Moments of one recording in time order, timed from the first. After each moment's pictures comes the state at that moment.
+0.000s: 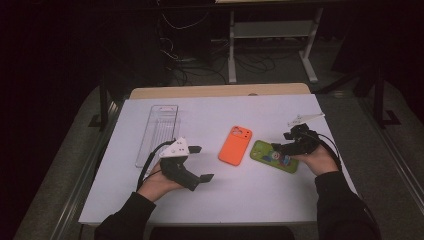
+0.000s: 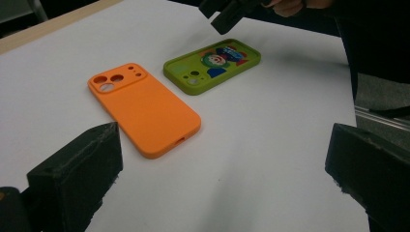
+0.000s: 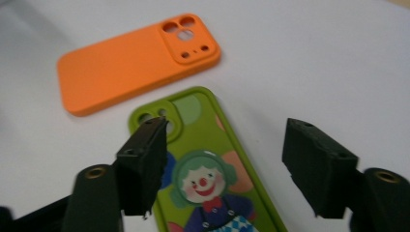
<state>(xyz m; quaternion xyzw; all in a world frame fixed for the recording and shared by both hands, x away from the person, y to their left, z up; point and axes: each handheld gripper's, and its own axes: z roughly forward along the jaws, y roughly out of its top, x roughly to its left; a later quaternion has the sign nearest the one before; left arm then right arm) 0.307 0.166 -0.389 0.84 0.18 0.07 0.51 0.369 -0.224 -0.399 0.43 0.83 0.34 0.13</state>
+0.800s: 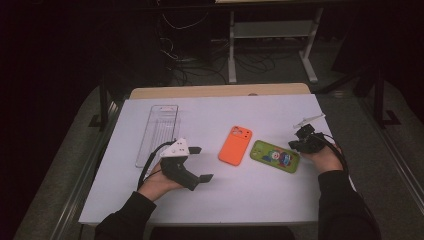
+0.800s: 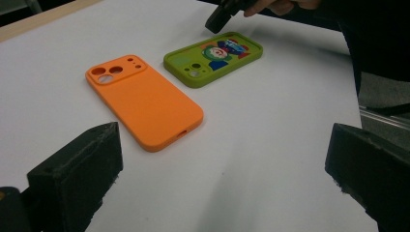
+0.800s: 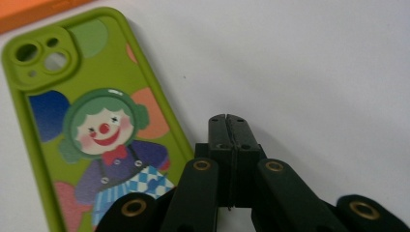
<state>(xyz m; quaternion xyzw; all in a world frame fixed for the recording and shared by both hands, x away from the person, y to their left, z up) 0.312 0.168 -0.397 0.84 0.18 0.06 0.50 0.389 -0.255 -0.431 0.45 0.84 0.26 0.14</state>
